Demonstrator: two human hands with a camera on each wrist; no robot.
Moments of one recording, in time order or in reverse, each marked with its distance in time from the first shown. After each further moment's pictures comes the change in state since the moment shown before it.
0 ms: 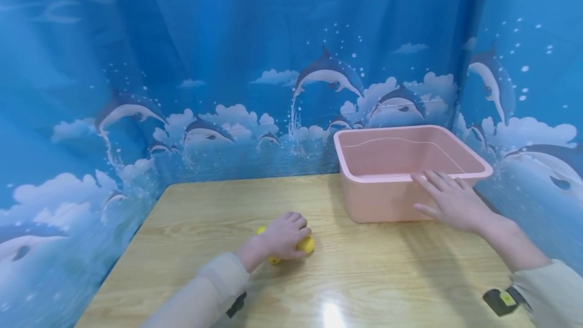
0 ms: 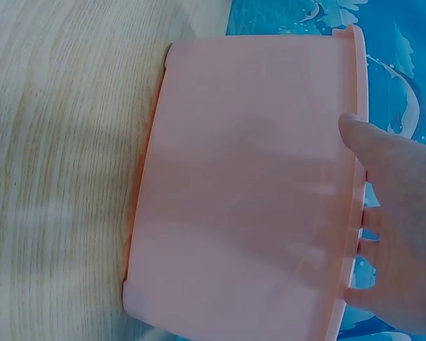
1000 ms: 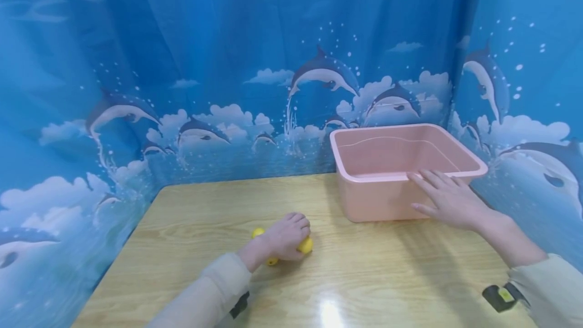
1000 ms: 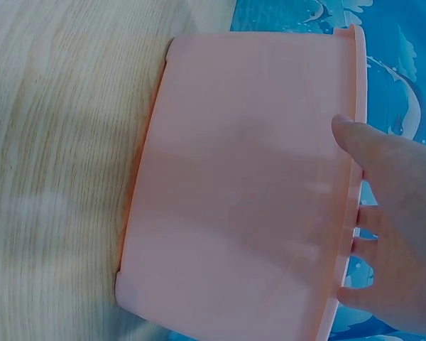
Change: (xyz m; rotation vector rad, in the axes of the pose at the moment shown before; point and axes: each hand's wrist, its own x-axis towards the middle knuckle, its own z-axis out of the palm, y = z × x) left_hand 0.014 0.003 0.000 -0.040 -0.062 0.010; right_hand 0.000 0.000 -0.005 0.010 -0.005 -0.015
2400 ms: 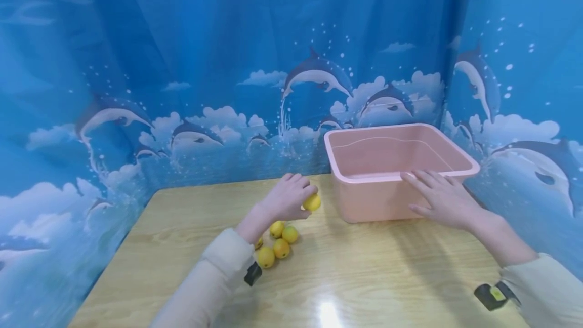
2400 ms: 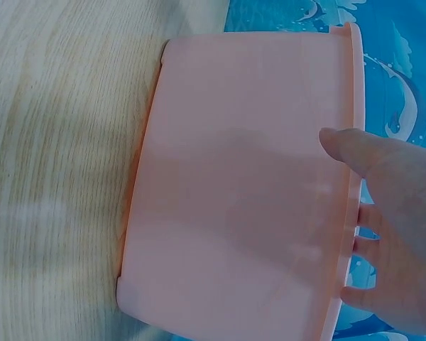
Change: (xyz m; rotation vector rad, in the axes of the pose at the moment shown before) left_hand 0.030 -0.034 -0.078 -0.097 0.168 -0.120; right_hand 0.000 0.002 0.001 -0.042 0.044 -0.023
